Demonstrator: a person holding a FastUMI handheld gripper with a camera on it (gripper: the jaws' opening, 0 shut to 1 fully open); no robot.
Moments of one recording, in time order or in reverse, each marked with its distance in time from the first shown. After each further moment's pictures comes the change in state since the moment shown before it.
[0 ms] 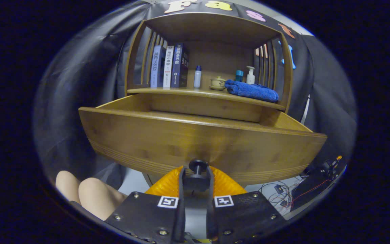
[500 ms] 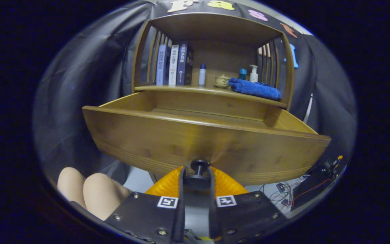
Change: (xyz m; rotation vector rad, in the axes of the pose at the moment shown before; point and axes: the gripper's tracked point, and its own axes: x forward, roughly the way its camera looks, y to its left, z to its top) arm -0.013 0.007 -0.009 -0.016 0.041 0.053
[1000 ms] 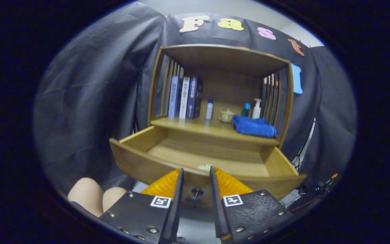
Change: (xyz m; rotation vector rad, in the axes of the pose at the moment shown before) arm -0.065 -0.008 0.134 -0.067 -0.251 0.058
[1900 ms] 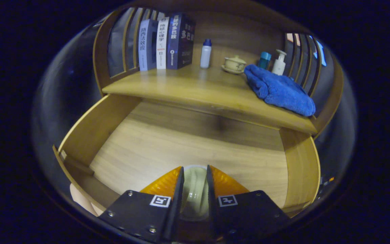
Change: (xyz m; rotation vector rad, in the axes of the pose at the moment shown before) arm 0.162 -0.022 -0.108 0.026 0.597 -0.028
